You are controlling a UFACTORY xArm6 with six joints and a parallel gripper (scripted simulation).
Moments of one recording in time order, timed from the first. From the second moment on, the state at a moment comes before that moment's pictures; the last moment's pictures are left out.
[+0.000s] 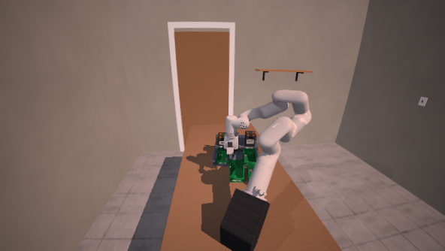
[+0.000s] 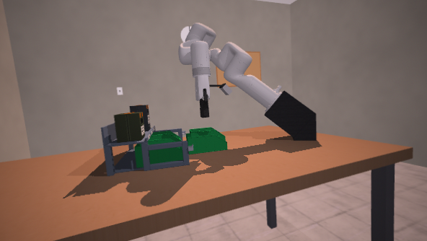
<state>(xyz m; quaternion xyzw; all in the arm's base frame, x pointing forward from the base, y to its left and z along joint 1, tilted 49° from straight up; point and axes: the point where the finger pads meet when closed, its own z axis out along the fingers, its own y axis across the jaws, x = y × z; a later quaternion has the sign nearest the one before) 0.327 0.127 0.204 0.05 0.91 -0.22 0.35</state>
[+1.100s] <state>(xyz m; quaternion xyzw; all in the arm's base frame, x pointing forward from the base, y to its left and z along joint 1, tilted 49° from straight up) 0.331 0.124 0.200 0.05 0.91 -0.22 0.35</state>
